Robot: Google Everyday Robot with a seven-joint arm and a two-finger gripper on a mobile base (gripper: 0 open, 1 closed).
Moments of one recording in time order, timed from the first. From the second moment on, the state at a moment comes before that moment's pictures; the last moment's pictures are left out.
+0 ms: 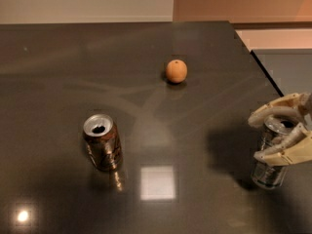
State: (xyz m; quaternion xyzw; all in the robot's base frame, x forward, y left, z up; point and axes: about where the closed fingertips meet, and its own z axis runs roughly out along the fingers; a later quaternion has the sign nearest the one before) arm 0.357 -0.189 0.935 -0.61 0.69 0.21 0.31
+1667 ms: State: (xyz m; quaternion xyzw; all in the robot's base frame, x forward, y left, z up) arm 0.550 -0.156 0.998 -0.60 0.63 0.14 0.47
